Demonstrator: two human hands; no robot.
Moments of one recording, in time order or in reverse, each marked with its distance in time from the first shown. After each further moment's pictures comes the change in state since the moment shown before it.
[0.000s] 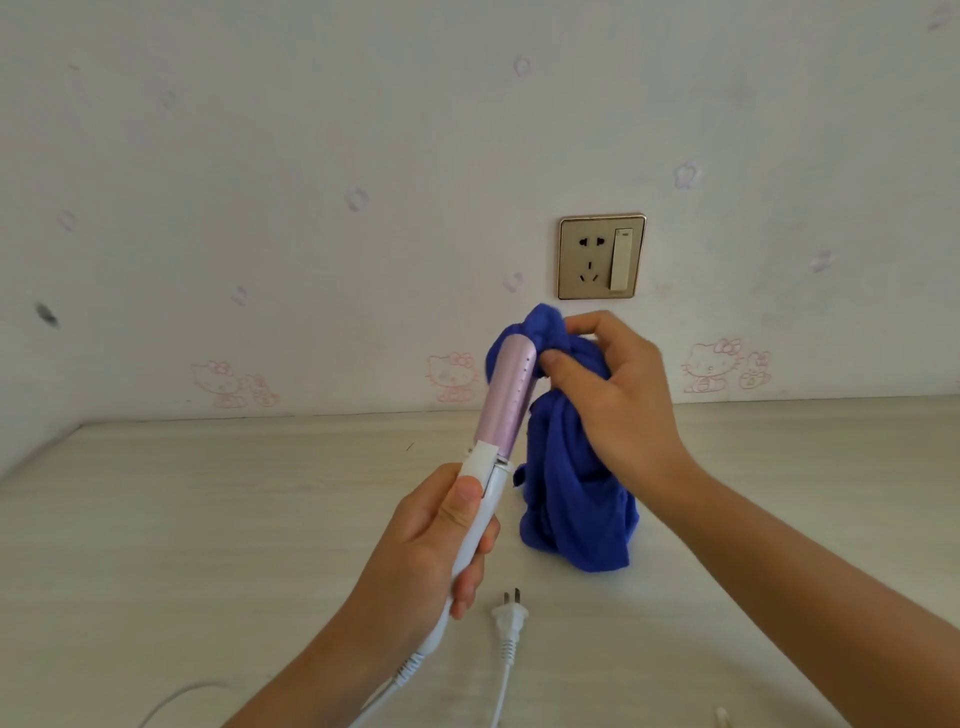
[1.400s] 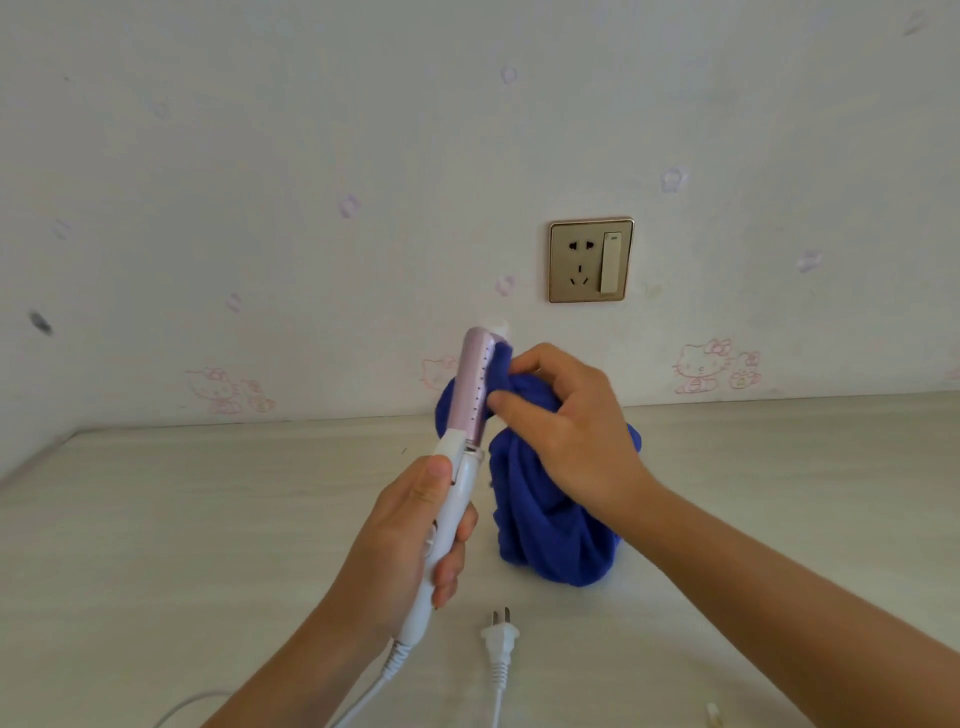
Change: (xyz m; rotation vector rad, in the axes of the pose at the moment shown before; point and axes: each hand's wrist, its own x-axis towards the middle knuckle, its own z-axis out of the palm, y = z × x) left_hand 0.003 0.011 -0.003 -0.119 0.083 -0.088; right_hand -0.016 -0.003 0.017 -0.027 -0.170 -0.012
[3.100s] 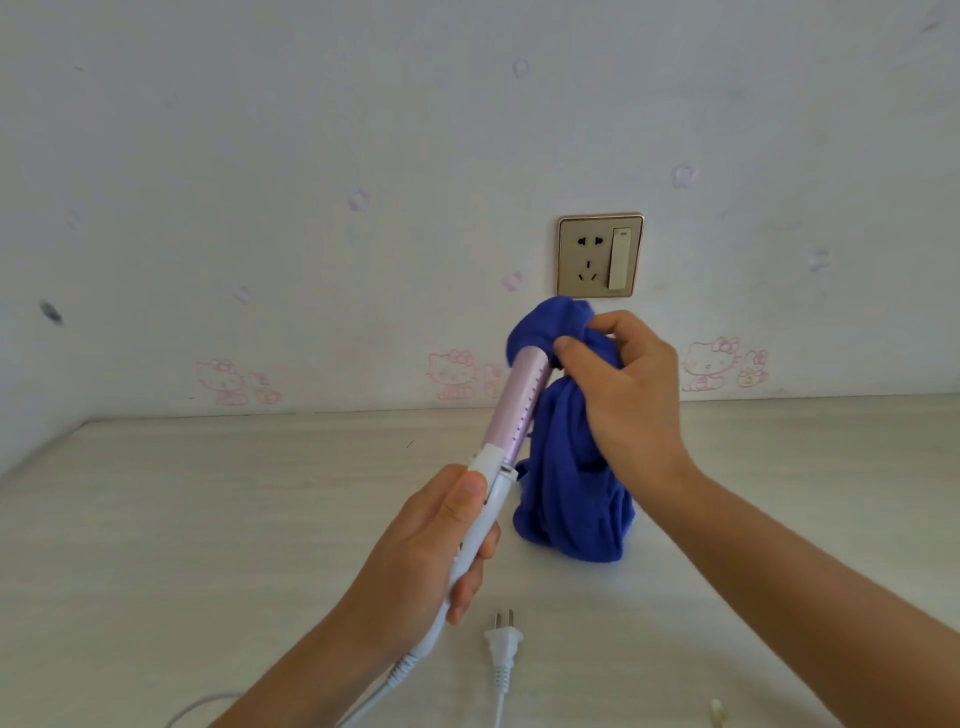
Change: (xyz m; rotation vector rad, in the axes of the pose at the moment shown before) left_hand -0.007 -0.008 0.001 0.163 -0.117 0.055; right_hand 0.013 0.006 -0.017 0.102 0.349 0.102
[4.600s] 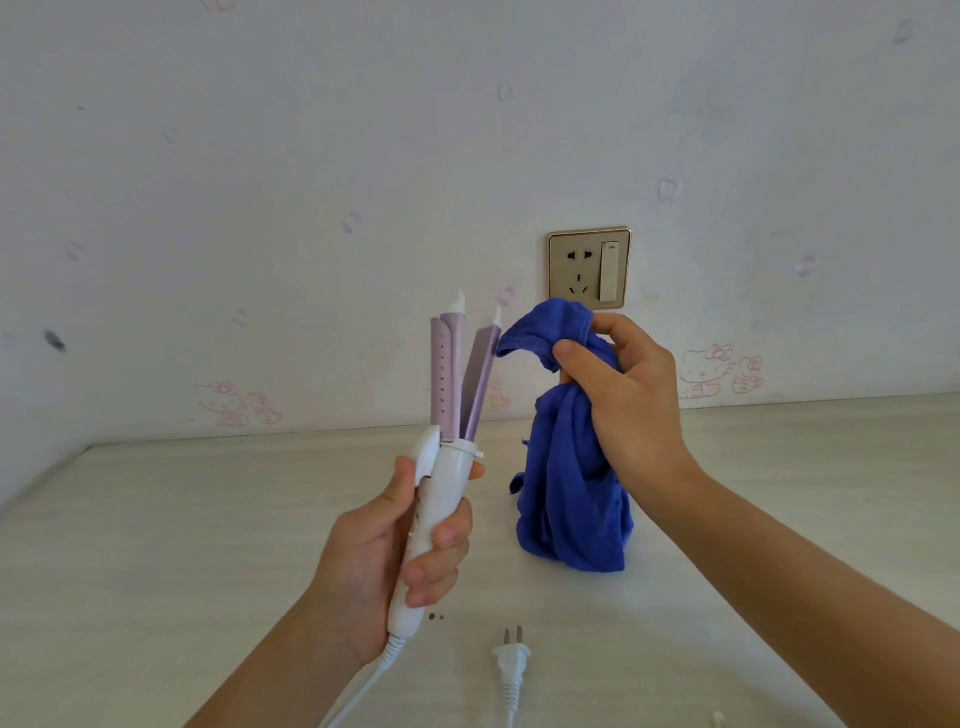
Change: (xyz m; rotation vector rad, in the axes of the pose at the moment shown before) left_hand 0.012 0.001 -0.031 -0.772 -0.222 -0.187; right_hand 0.005 -0.007 -0.007 0.127 -0.074 0.020
